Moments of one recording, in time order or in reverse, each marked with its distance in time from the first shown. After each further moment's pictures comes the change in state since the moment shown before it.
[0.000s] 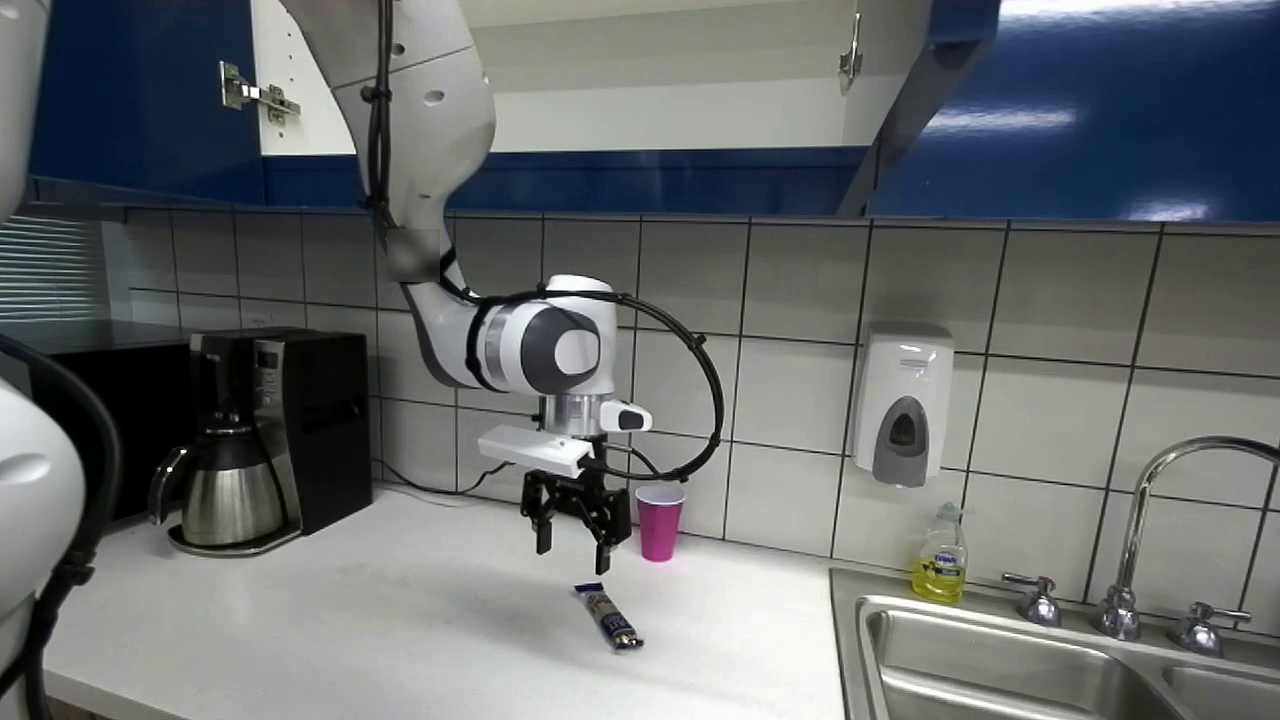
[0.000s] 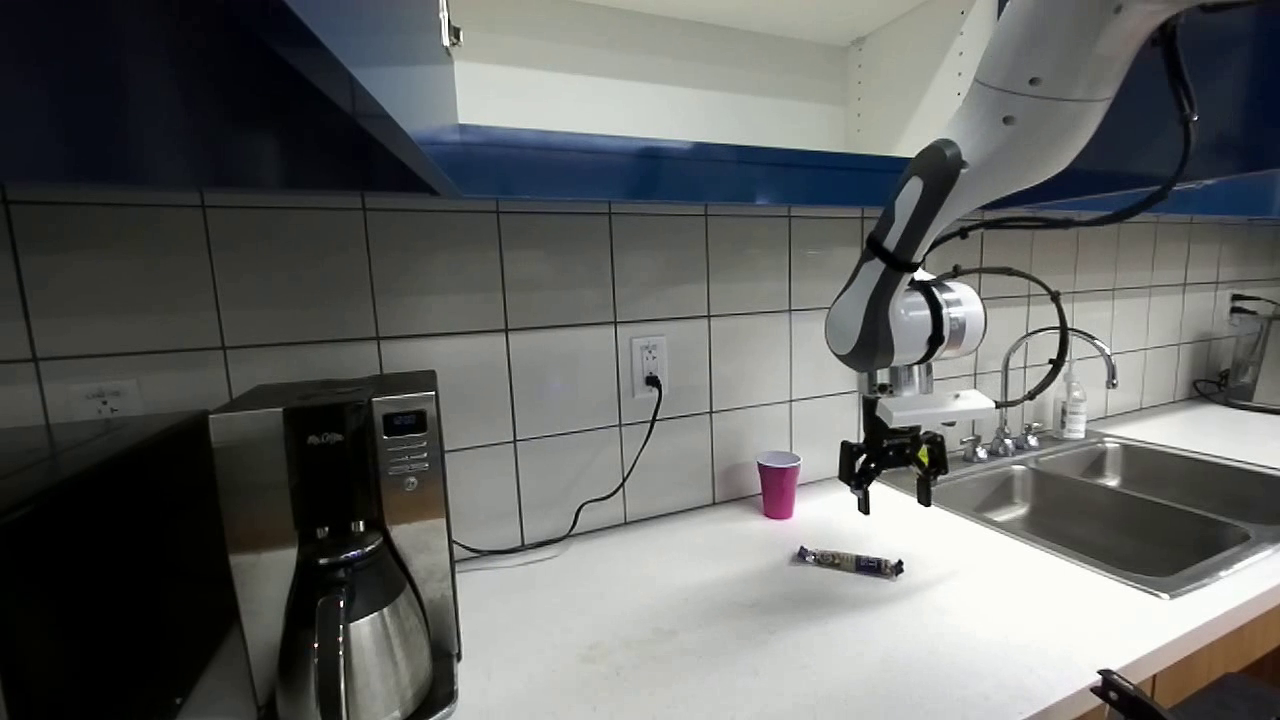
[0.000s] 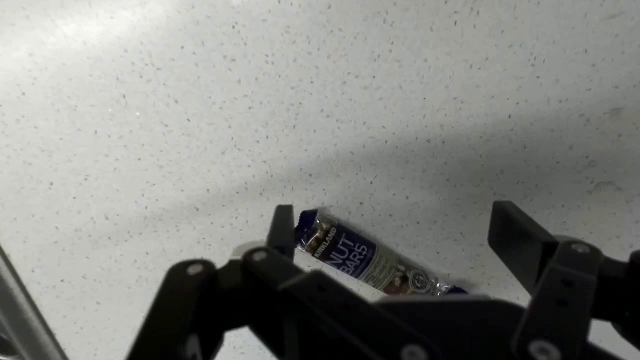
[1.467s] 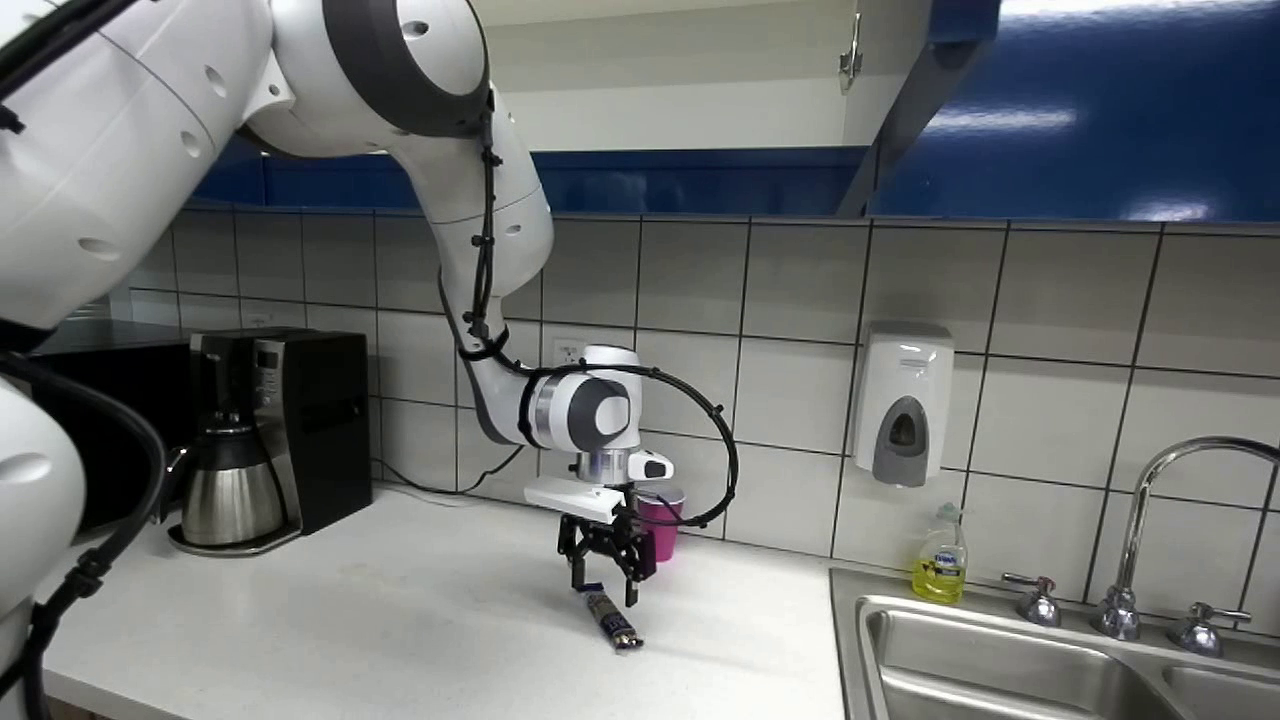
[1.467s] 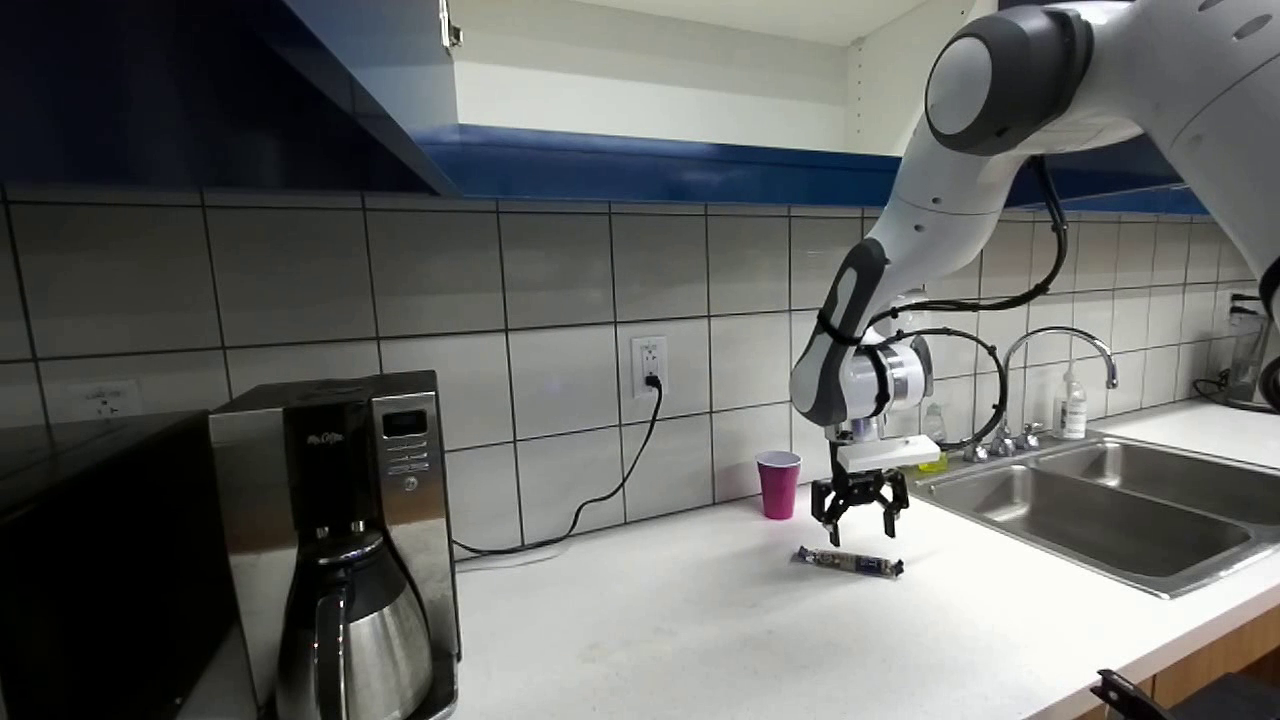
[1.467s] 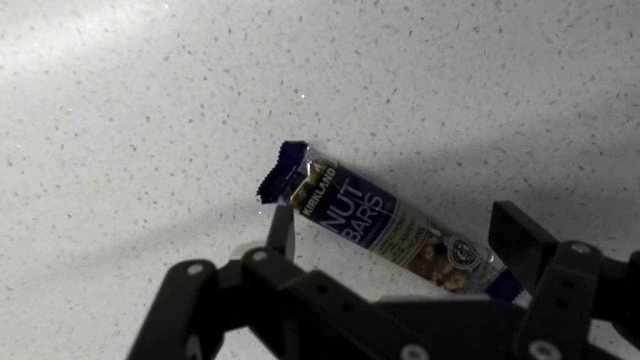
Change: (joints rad) arm 0.000 0.375 0.009 0.332 0.025 0.010 0.027
